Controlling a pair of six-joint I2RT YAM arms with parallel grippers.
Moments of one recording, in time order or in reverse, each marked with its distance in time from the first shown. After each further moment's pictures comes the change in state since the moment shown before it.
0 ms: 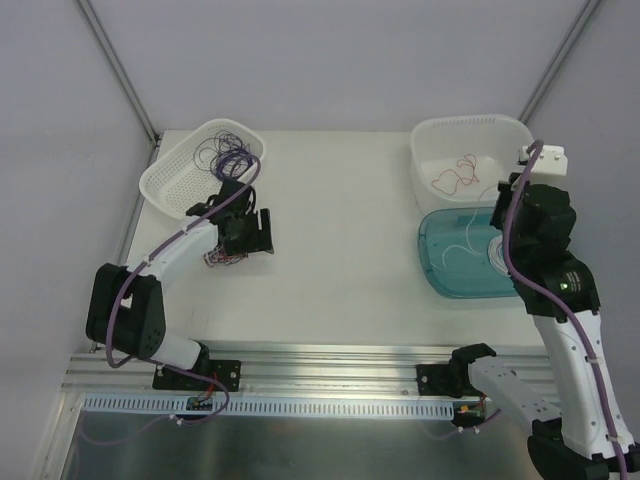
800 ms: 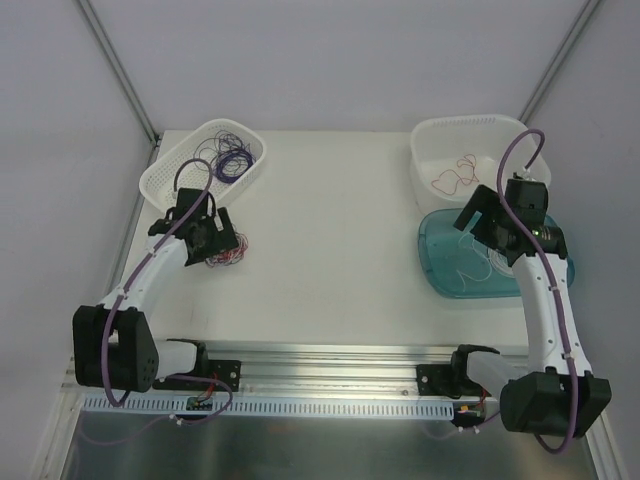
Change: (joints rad) left arm 0.214 -0.228 -0.130 -0.010 -0.149 -0.016; right arm -0.380 0.256 -0.246 -0.110 -0.437 0.442
